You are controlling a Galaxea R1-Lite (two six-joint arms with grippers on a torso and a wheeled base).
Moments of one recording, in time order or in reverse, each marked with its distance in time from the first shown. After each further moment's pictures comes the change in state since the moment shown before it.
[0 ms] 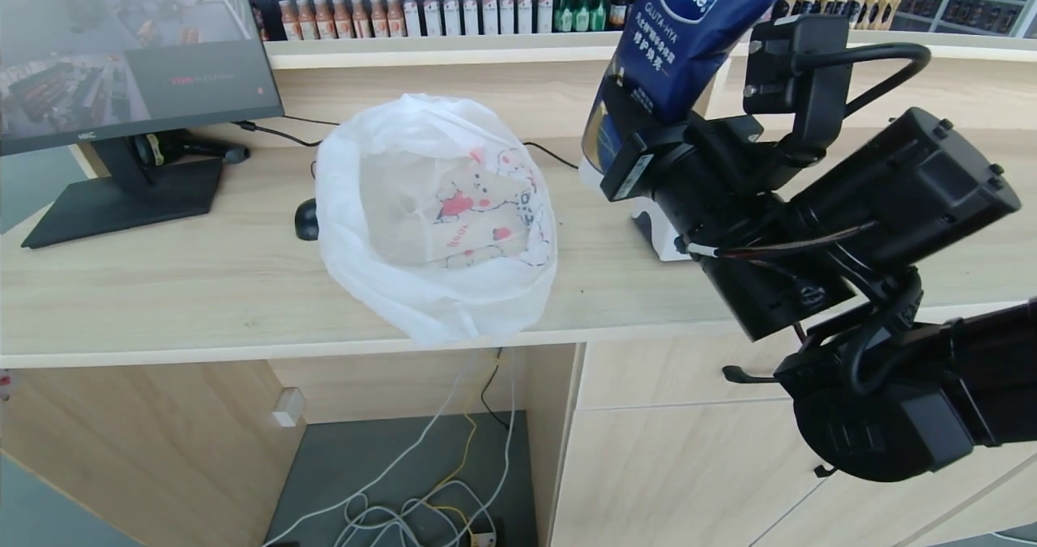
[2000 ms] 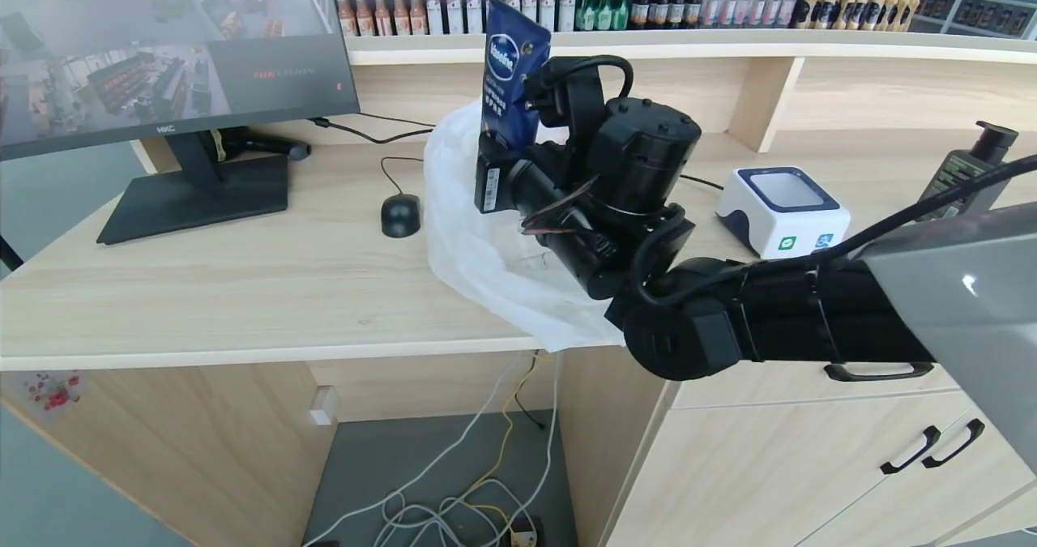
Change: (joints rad) left arm 0.000 0.000 0.000 0.000 0.000 0.000; right arm 0.067 0.304 -0.583 0.556 -0.045 0.112
